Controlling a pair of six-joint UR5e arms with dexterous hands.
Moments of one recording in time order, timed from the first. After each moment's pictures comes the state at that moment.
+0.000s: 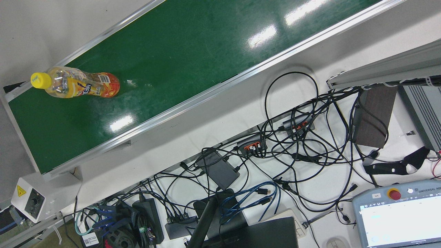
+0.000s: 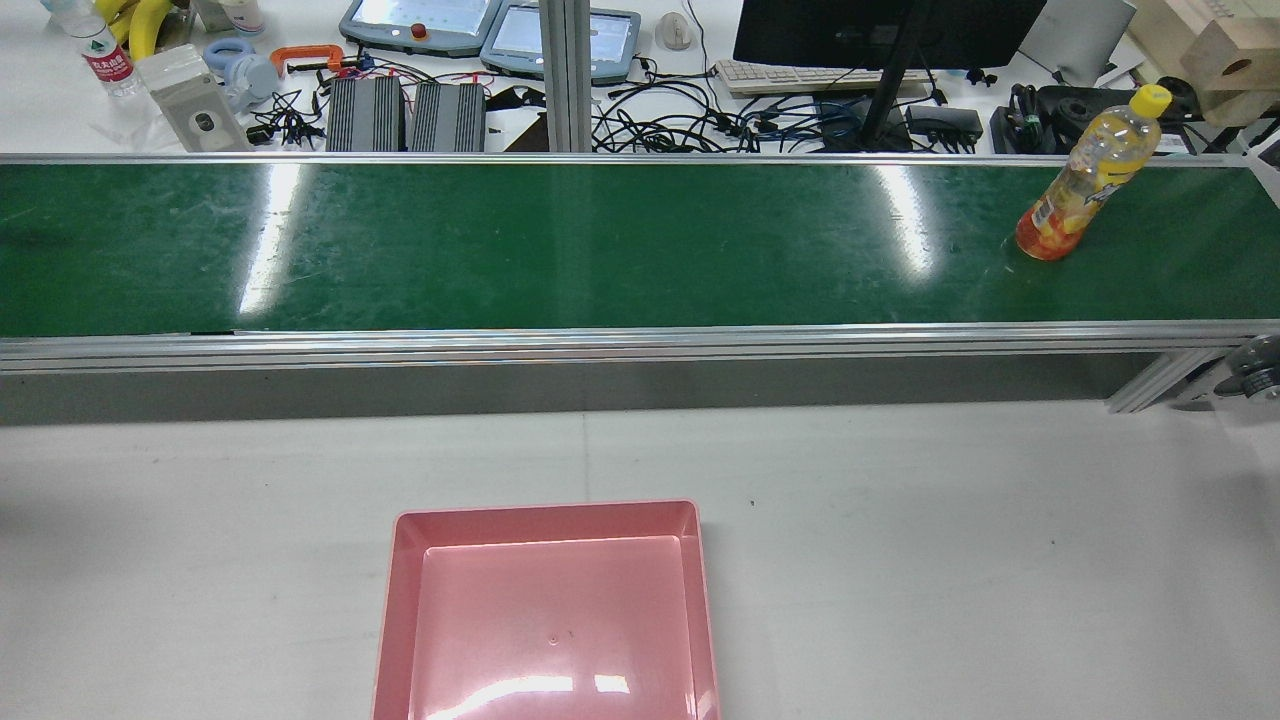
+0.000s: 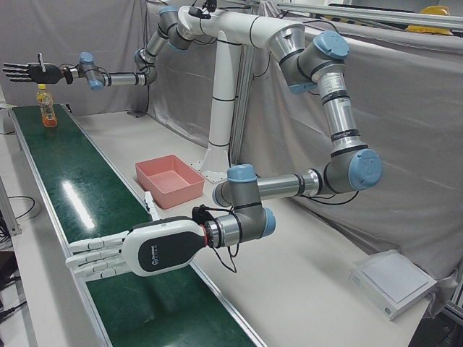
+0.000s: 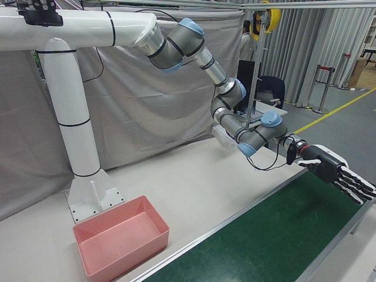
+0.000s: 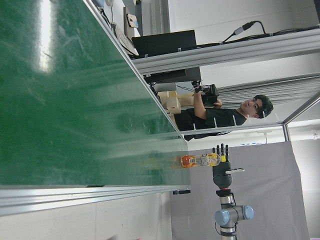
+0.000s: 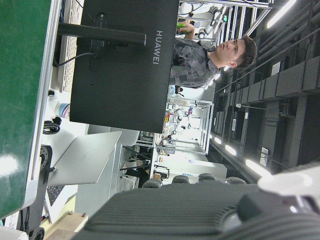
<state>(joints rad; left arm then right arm) -1.34 -1.78 -1.58 0.02 1.52 0.25 1.55 -1.46 1.54 -3.27 -1.58 -0.10</state>
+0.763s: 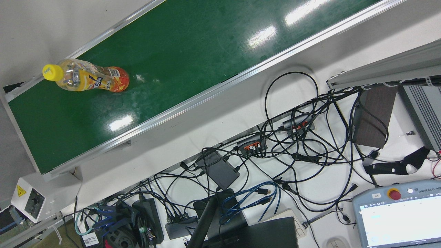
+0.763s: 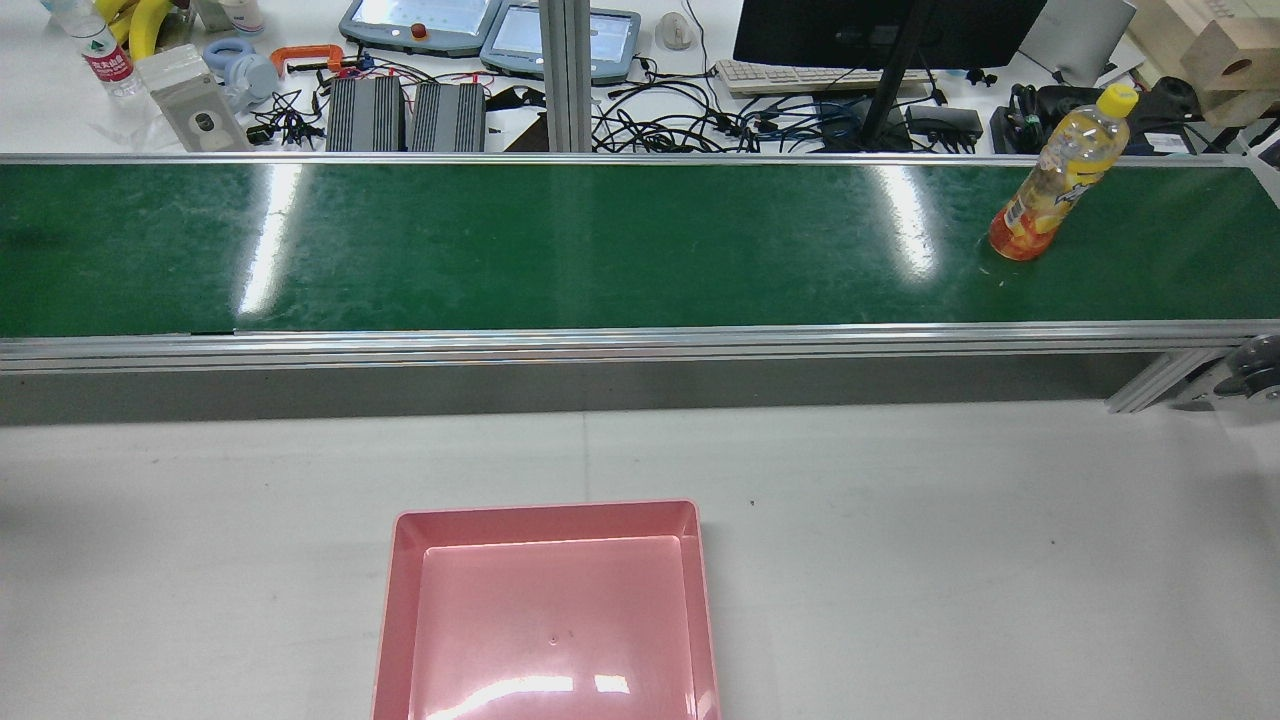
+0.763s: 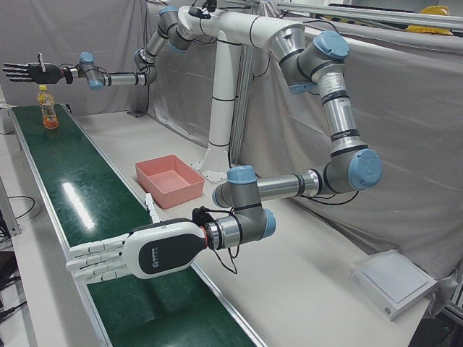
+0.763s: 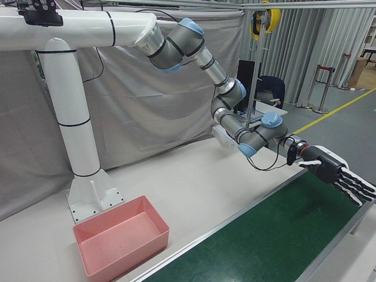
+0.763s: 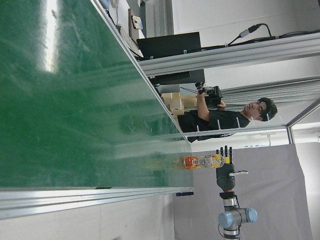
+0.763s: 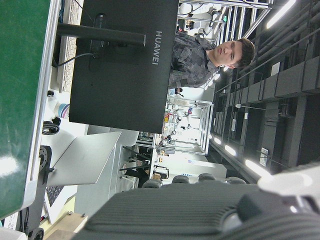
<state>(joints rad) -1.33 -1.79 -1.56 0.02 1.52 0.25 1.55 -1.46 1.54 -3.27 -1.58 -0.10</state>
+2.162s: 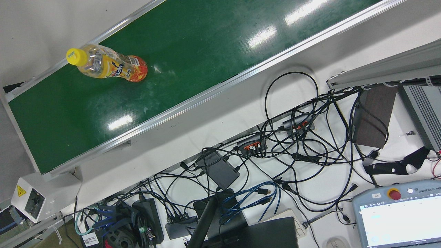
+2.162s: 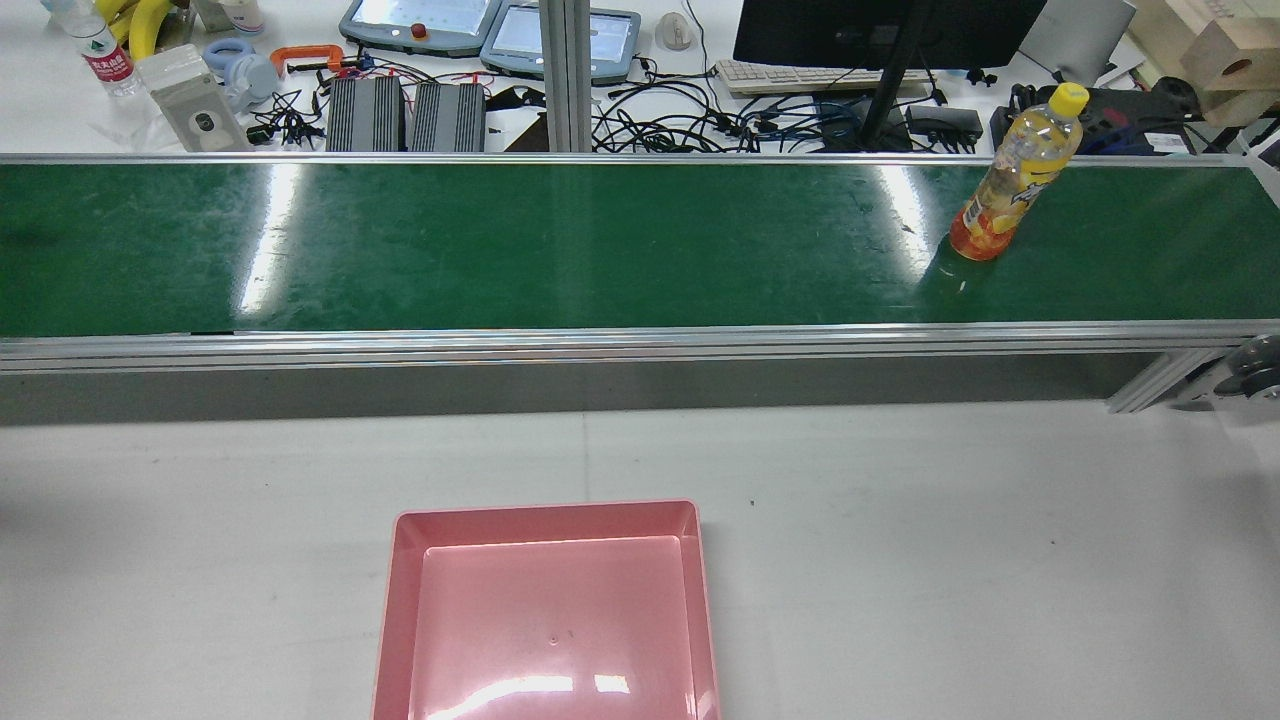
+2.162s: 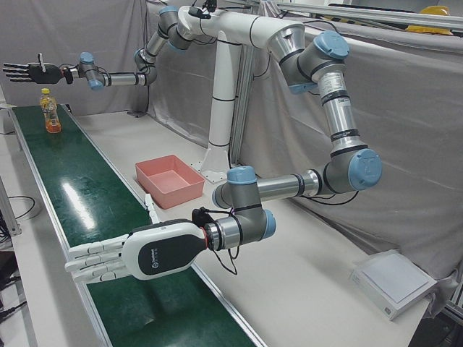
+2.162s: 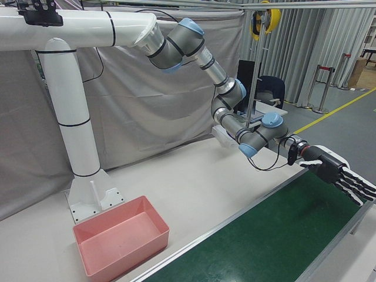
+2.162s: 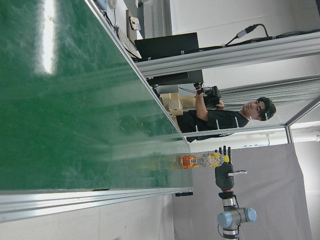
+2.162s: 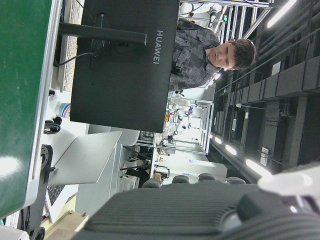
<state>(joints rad) -1.34 -1.79 -1.56 0.02 1.52 0.26 1.55 -1.46 1.54 -3.27 -1.58 -0.10</state>
